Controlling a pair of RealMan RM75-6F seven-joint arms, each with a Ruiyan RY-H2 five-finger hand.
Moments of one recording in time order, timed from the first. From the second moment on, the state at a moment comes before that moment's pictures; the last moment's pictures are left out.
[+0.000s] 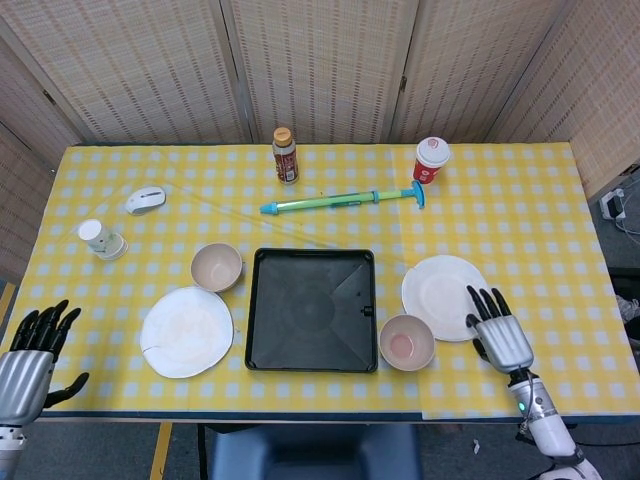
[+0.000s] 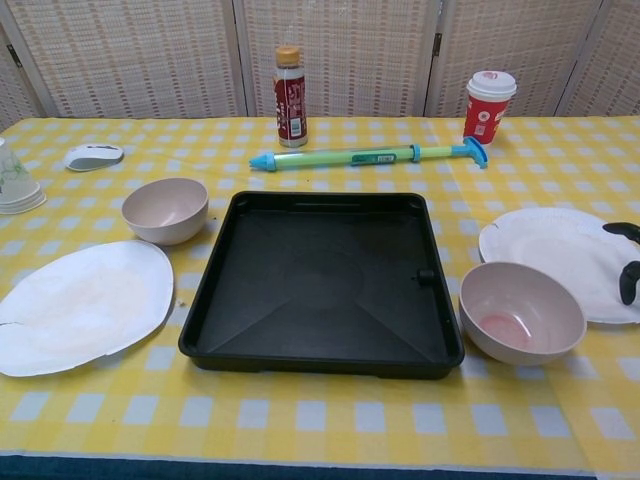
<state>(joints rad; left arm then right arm) -0.08 -1.09 0.01 -1.66 1.58 1.51 0.11 0.26 -1.67 0.01 -0.86 -1.57 1.25 -0.06</state>
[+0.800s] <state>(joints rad) -0.06 -1.11 -0.01 -1.65 1.56 1.54 0.15 0.30 -1.79 0.03 -0.66 -1.57 1.32 0.06</state>
